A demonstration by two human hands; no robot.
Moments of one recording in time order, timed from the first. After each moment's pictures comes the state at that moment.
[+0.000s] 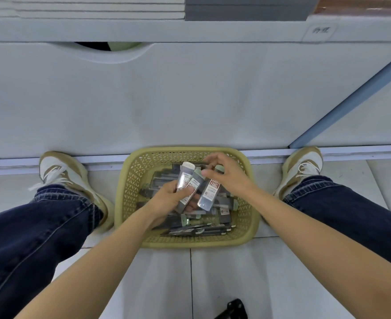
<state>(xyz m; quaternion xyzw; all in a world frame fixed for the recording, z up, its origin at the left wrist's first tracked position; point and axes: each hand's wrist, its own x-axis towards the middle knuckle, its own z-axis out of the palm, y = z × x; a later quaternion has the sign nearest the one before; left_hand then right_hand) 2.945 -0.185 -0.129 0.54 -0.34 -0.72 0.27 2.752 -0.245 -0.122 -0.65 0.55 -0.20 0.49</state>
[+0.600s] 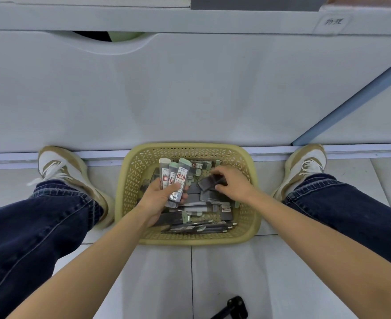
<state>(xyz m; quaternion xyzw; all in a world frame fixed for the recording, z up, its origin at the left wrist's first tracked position) 2.959 -0.179 -0.139 0.60 -0.24 -0.68 0.36 2.740 -0.241 -0.154 -0.73 0.57 0.02 0.37</state>
